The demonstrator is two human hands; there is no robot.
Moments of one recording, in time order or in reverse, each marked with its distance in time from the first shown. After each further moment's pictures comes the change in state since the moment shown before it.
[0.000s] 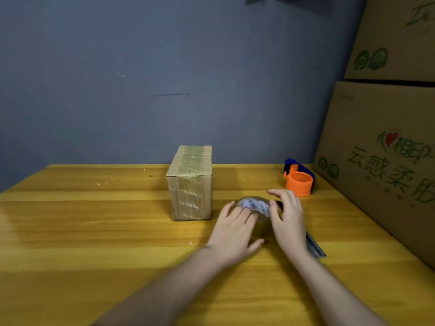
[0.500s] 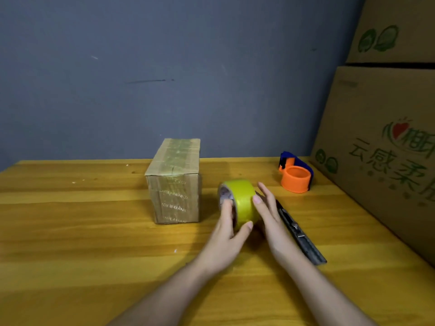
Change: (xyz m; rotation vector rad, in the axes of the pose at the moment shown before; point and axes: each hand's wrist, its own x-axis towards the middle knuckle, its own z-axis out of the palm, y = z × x) left_hand 0.008 0.007 0.005 -1.271 0.086 -0.335; right_hand 0.003 -0.012 0.009 0.777 -0.370 0.410
